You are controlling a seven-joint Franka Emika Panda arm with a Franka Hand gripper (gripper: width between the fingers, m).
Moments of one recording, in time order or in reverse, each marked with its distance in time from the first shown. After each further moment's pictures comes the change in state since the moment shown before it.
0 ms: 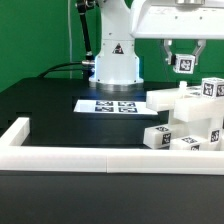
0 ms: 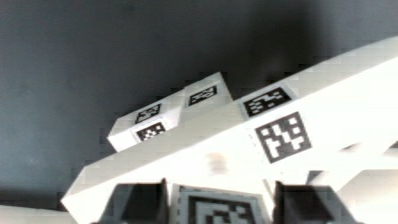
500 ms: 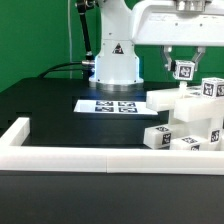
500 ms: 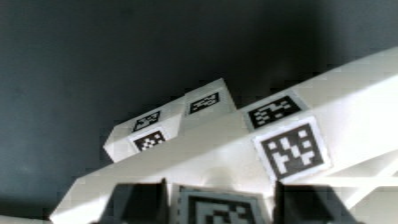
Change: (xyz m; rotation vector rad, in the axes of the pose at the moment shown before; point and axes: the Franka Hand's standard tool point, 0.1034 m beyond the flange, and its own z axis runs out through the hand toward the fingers) arm -0.001 0.000 0.013 -0.011 -0.019 -0.006
